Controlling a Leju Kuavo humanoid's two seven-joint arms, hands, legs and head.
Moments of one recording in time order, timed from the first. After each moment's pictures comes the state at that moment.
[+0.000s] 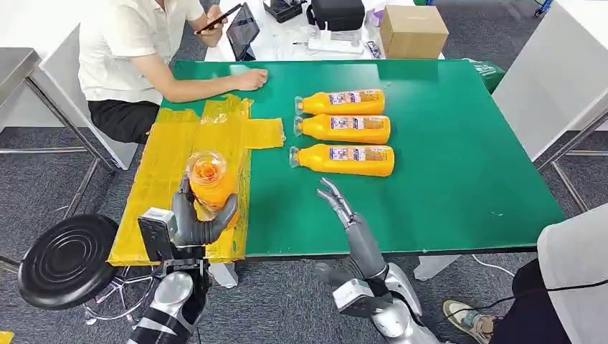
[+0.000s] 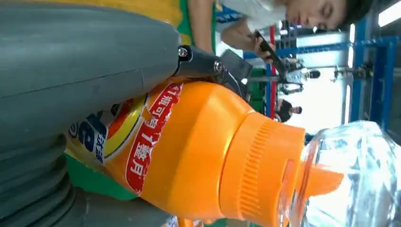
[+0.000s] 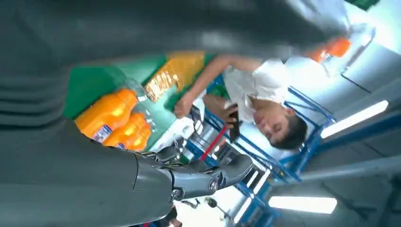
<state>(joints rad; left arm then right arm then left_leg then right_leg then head) -0.19 -0.15 -0.44 -1.32 -0.02 0.31 -0.48 -0.06 -0.02 0.50 -1.50 0.47 -0.26 -0.68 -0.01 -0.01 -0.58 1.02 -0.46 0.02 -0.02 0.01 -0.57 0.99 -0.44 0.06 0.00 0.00</state>
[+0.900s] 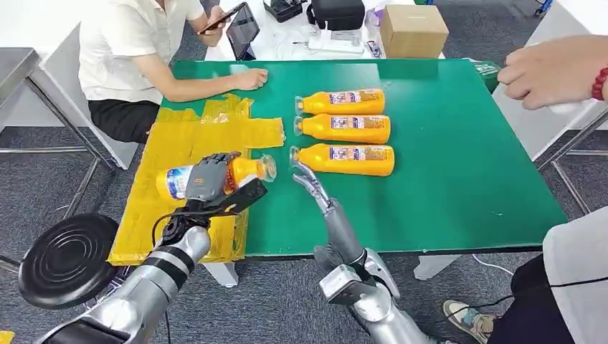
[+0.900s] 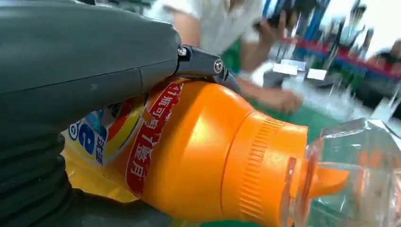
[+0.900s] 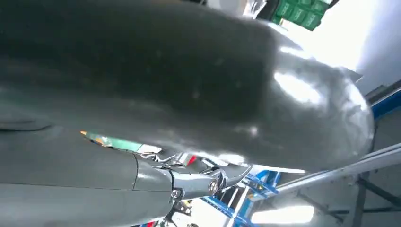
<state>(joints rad) -0.64 -0.13 -0.45 -0.65 -0.97 0.36 -0.06 -0.14 0.08 0.52 -1.45 0.42 -0.14 -0.69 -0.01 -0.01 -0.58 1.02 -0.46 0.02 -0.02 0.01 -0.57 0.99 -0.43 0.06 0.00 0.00</state>
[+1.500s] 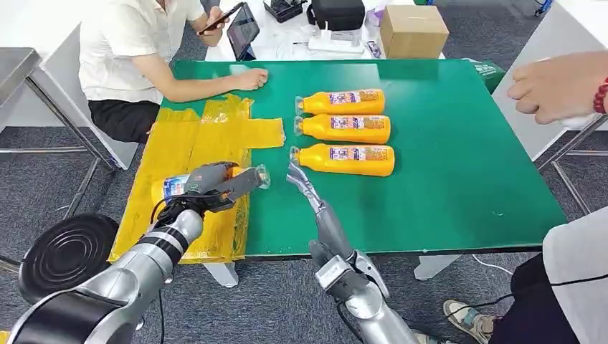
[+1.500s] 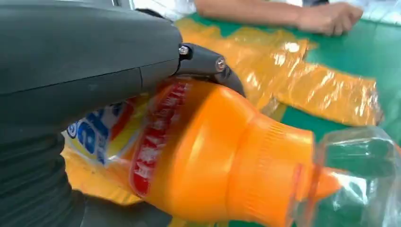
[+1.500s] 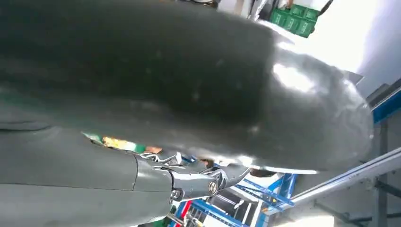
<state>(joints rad) -0.77 -0.14 -0.36 -0.41 -0.95 0.15 -0.01 -0.16 0.12 0.53 -1.37 0.35 -0.11 -0.70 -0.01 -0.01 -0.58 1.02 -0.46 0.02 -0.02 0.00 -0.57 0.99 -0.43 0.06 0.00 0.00</state>
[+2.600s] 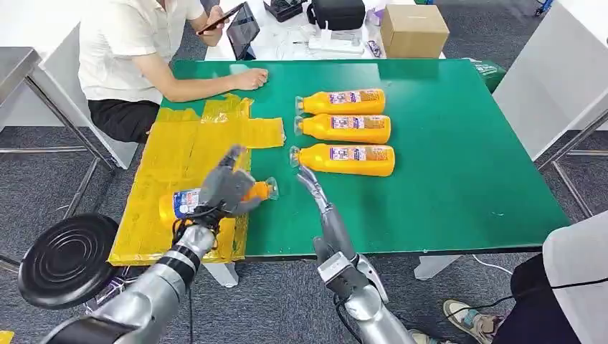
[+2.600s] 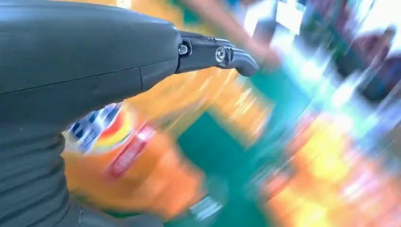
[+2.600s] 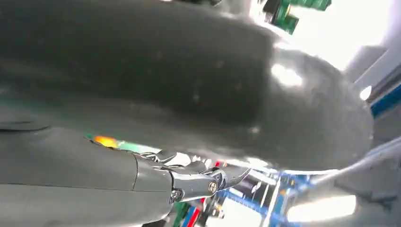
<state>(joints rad) -0.60 -0.23 -0.26 -0.59 -0.52 0.35 -0.45 -0.15 0.11 0.54 -1.33 0.31 -0.23 -0.70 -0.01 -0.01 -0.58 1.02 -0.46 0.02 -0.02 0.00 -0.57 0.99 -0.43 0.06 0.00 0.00</state>
